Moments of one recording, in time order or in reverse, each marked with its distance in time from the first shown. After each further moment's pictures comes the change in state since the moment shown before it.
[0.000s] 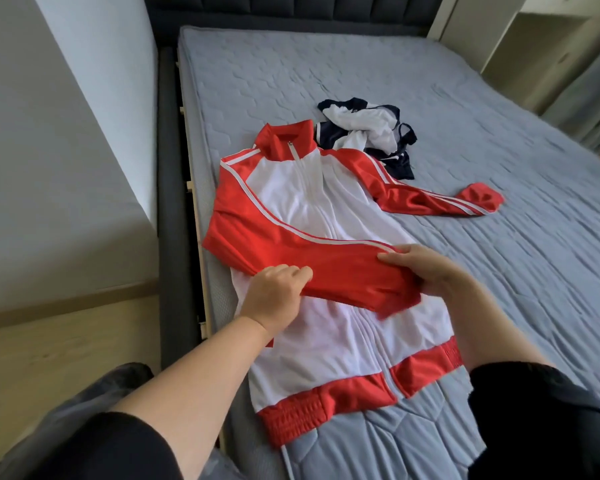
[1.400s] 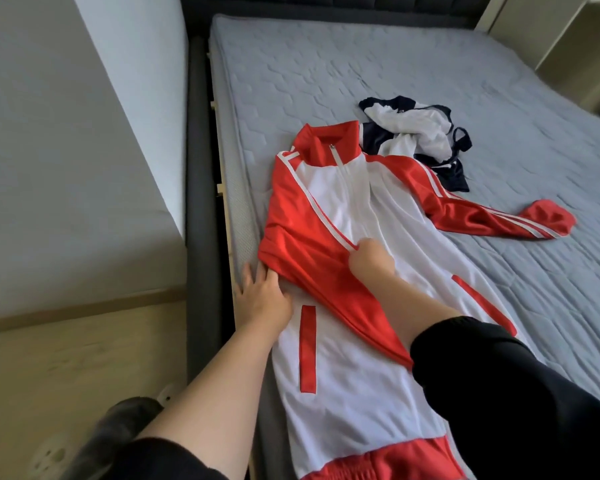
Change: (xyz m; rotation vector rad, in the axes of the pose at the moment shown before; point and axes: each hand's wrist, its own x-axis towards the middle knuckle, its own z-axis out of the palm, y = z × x) left_hand -0.009 -0.112 0.062 0.004 -0.400 -0.810; right_hand 0.134 -0.032 0.140 -0.778 0.532 -0.048
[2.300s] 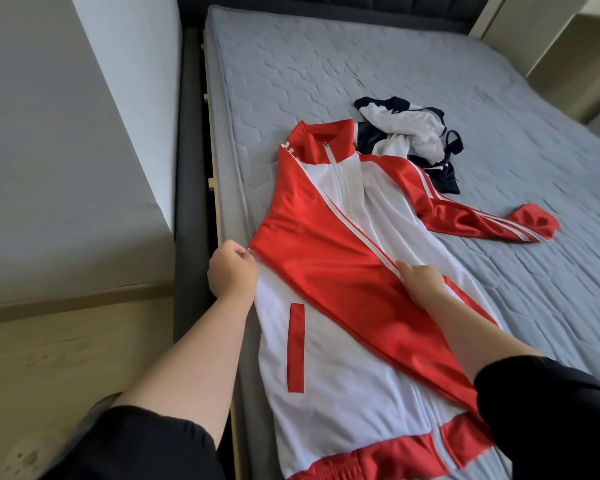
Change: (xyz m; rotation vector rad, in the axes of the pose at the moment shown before) left_hand 0.033 -0.007 -0.033 -0.570 0.349 -0.352; right_hand 0.005 0.100 -0.044 0.073 -0.101 0.159
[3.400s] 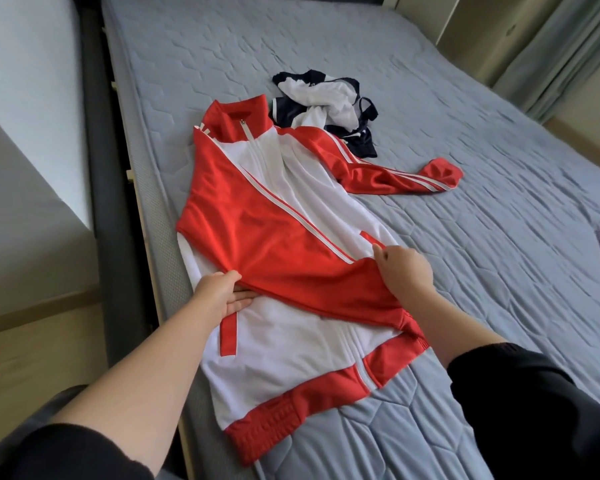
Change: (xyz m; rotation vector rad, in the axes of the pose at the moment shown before) left_hand -0.095 0.014 0.031 -0.569 -0.711 -0.534; right_hand -0.048 0.099 -0.041 -0.377 0.415 -0.173
